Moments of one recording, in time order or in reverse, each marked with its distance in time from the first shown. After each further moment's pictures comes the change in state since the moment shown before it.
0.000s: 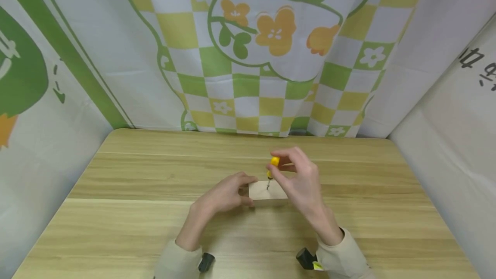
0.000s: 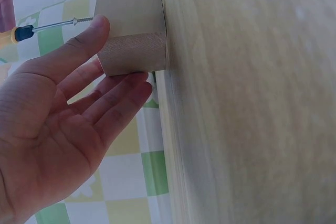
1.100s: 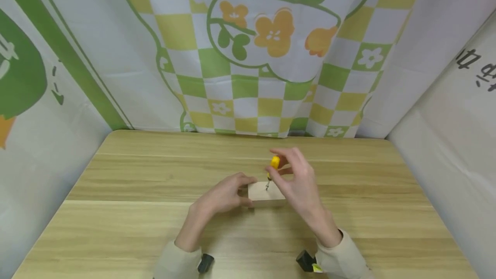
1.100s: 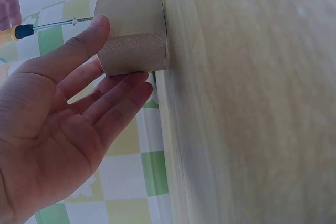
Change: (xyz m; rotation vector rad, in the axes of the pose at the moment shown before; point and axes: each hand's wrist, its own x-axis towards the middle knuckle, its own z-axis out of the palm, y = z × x) left_hand 0.000 0.001 -0.001 -0.003 0.003 0.025; right_hand -0.003 0.001 0.002 -0.049 -0.031 0.025
